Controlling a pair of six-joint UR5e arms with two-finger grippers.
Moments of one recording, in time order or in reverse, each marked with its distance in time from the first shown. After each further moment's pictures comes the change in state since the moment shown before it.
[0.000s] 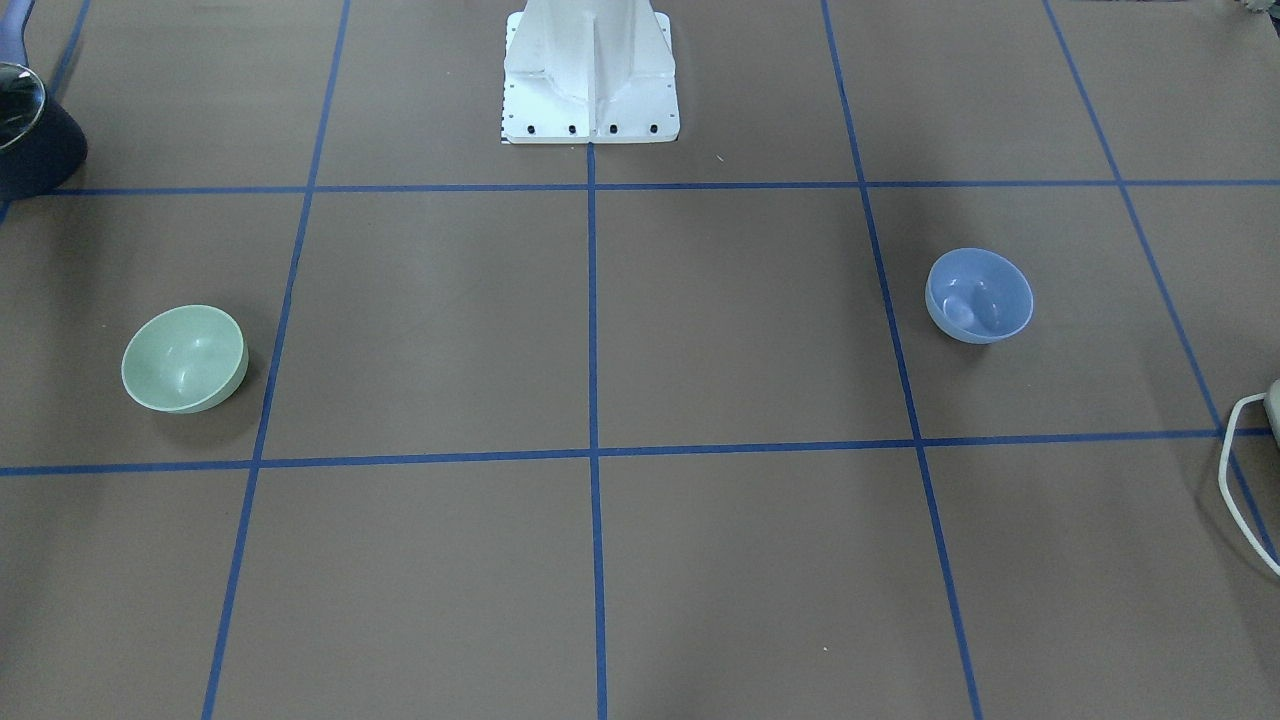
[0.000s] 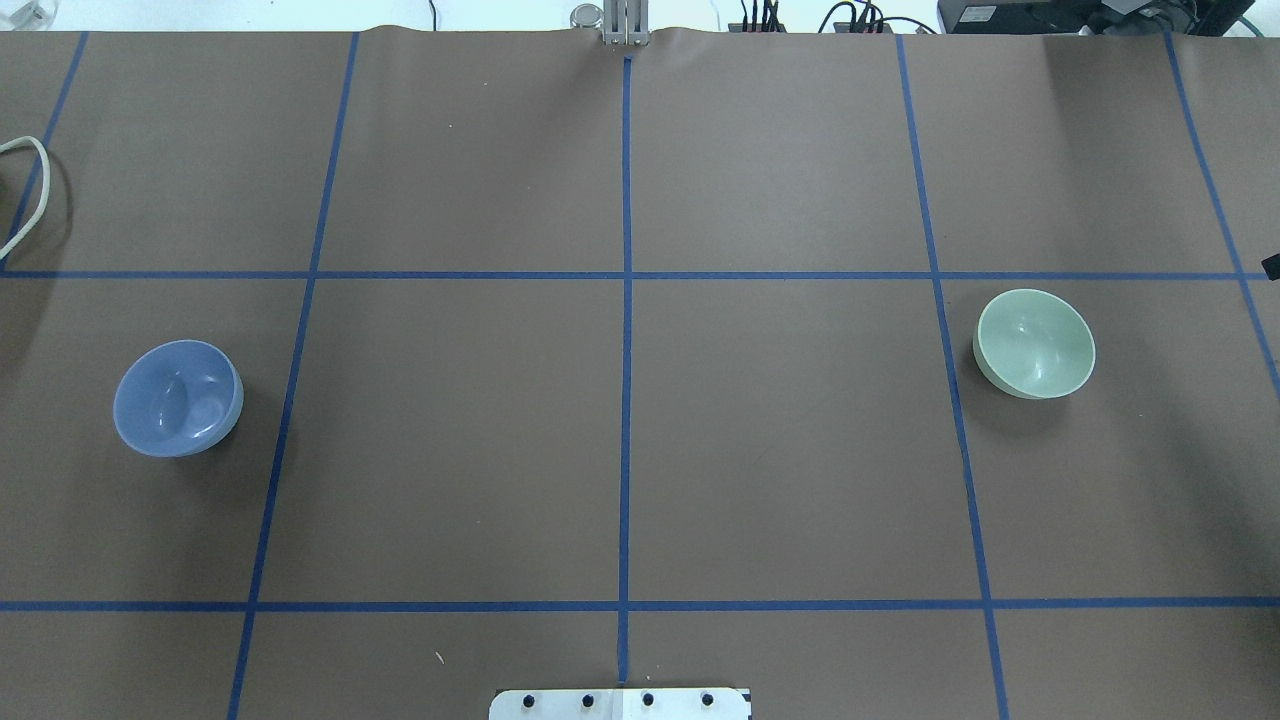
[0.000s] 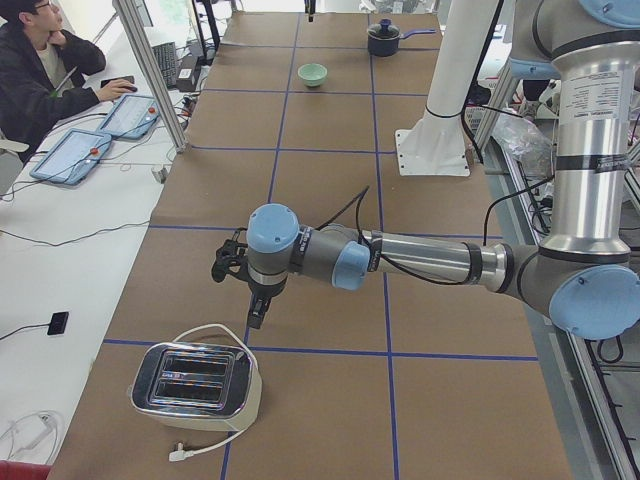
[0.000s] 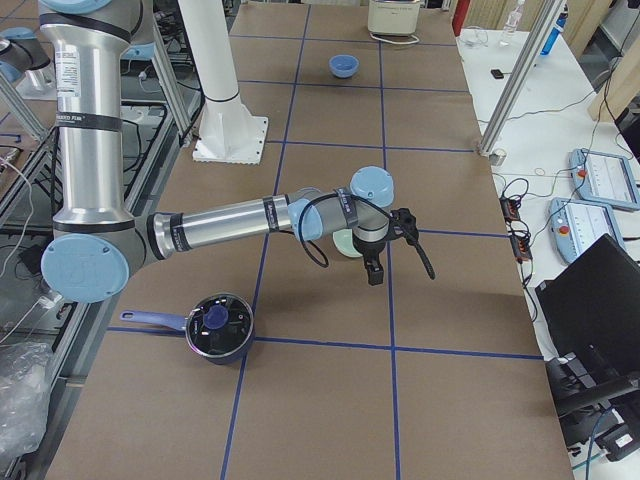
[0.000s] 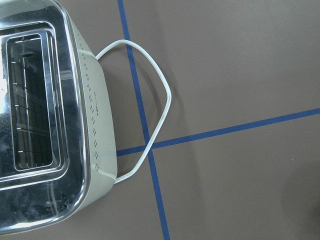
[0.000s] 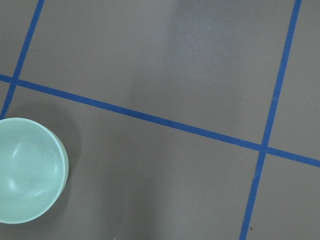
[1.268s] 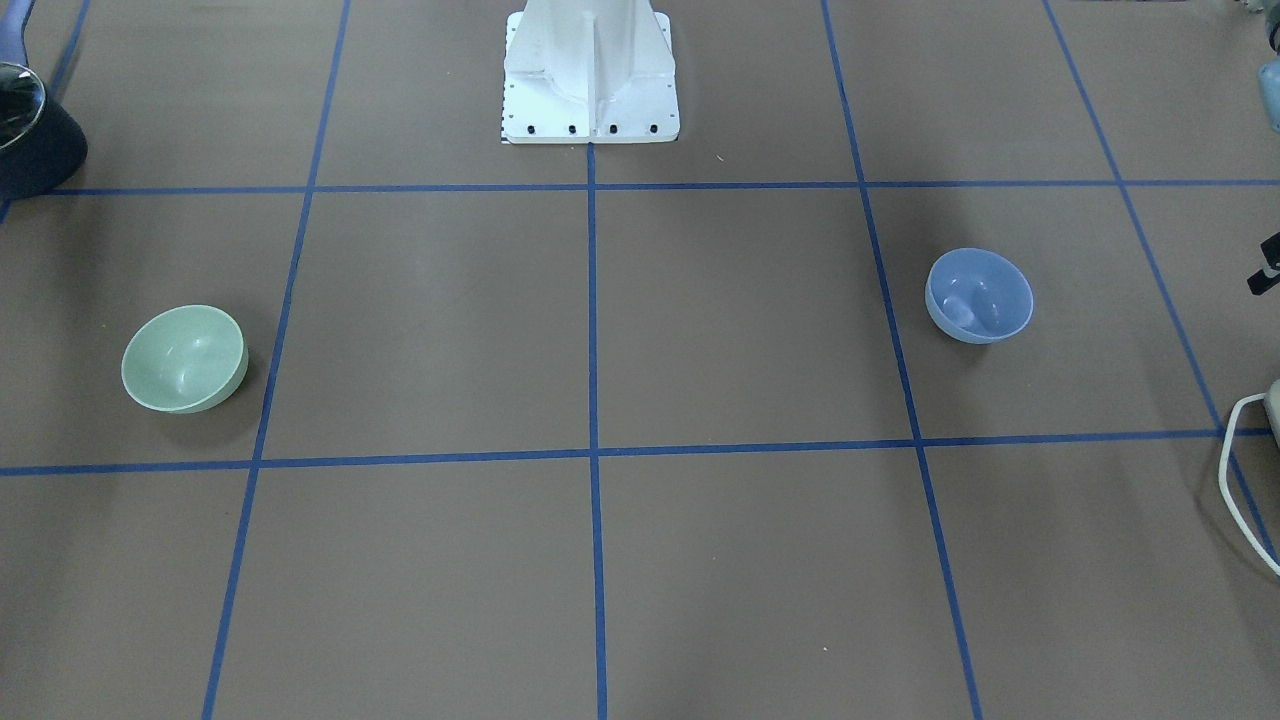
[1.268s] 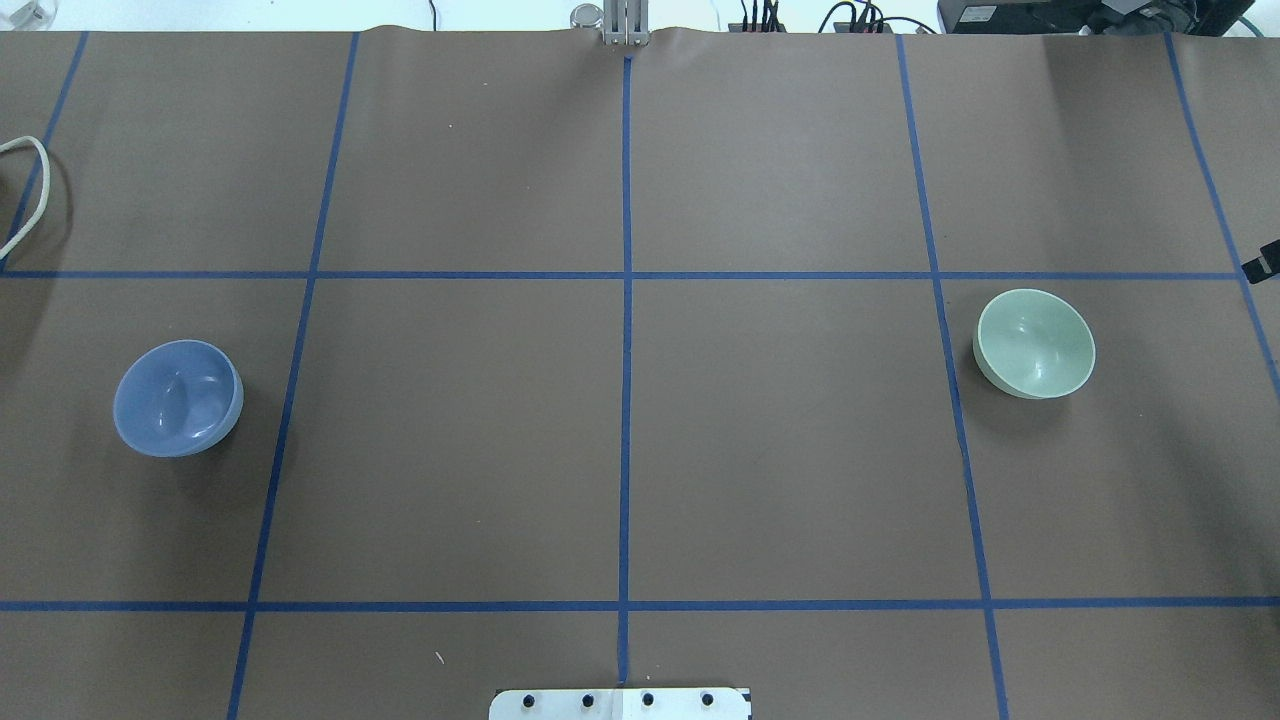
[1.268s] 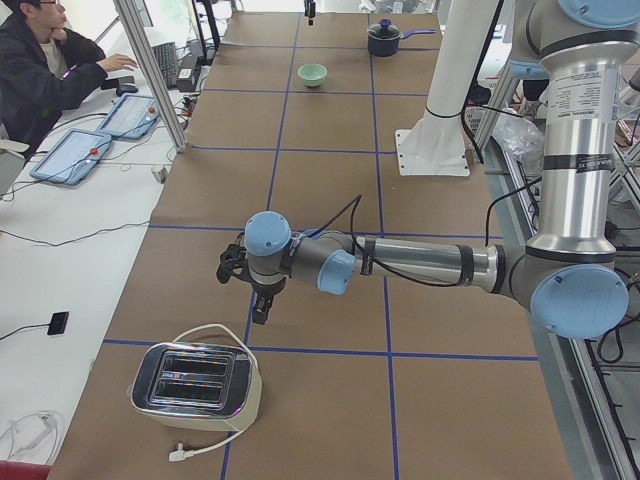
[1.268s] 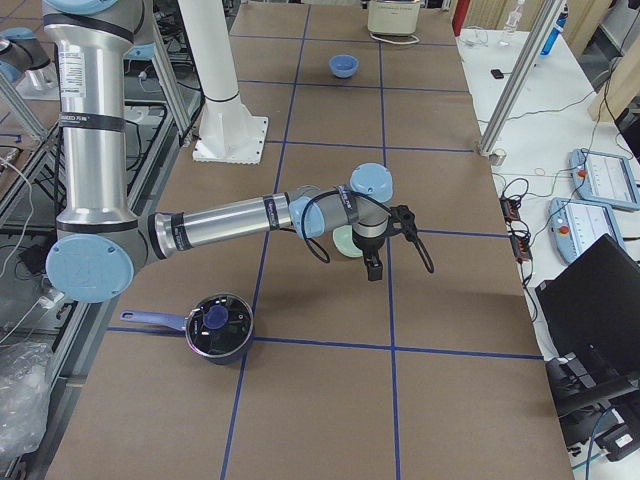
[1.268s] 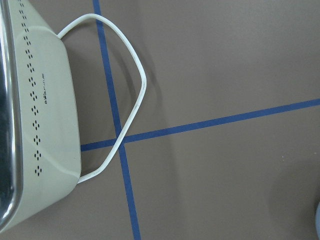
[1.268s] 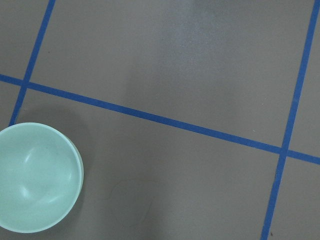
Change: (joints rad) left arm 0.136 -0.014 0.074 -0.103 0.009 -0.145; right arm -0.028 0.002 0.005 0.010 -0.018 0.030
